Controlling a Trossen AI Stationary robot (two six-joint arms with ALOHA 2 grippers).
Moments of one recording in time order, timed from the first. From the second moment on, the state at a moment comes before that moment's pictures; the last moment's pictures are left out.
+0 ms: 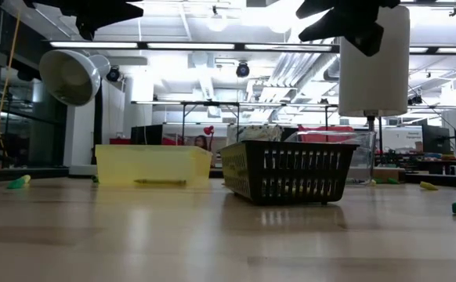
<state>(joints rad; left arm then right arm) -0.47 0.83 0.42 0.38 -0.80 -0.08 0.48 1.34 0.89 -0.15 0.53 0.75</state>
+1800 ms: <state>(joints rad) -0.44 0.84 0.42 0.39 -0.80 -0.09 0.48 1.35 0.89 -0.20 0.53 0.76</state>
